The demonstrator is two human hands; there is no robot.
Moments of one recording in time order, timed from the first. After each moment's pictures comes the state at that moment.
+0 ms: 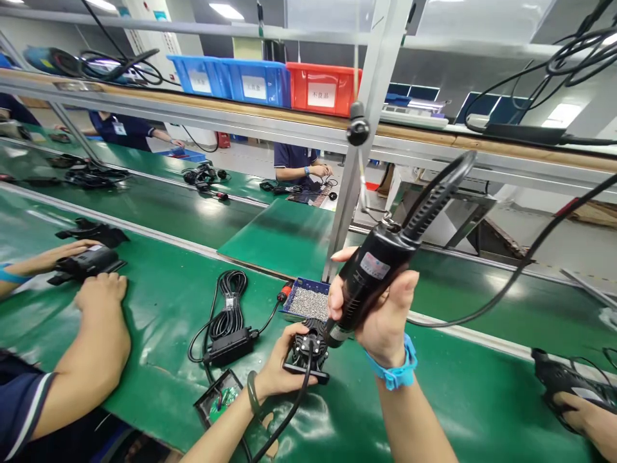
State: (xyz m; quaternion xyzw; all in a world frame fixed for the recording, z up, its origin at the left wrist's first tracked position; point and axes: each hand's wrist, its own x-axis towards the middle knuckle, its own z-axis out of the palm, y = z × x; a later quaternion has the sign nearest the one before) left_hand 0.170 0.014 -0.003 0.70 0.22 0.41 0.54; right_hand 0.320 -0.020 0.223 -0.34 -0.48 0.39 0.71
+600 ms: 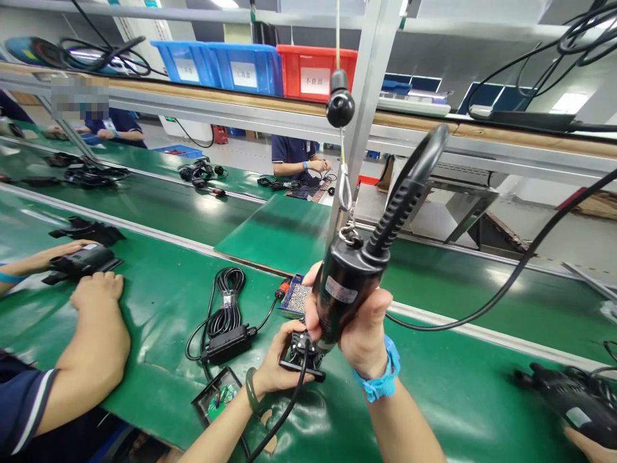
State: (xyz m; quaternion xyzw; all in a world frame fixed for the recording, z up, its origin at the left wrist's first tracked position) left_hand 0.173 0.013 -0.006 0.69 0.19 0.45 0.54; right_hand 0.305 -0.023 0.214 -0.29 -0.48 0.47 0.68
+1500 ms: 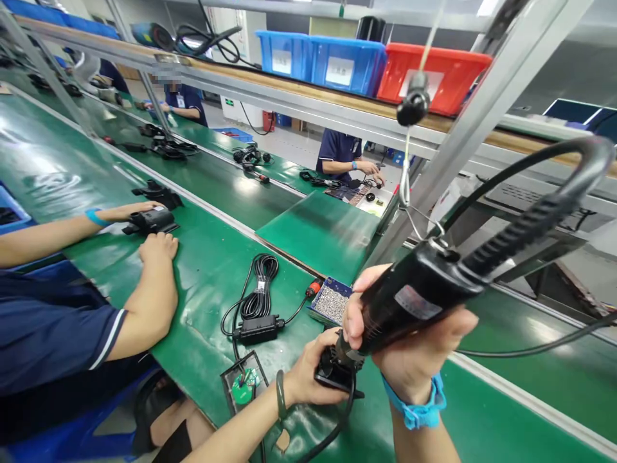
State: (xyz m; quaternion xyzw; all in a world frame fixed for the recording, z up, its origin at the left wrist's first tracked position) left_hand 0.188 0.005 -0.012 0.72 0.20 0.50 0.43; right_hand 0.287 0.002 0.222 -0.29 -0.52 0.48 0.64
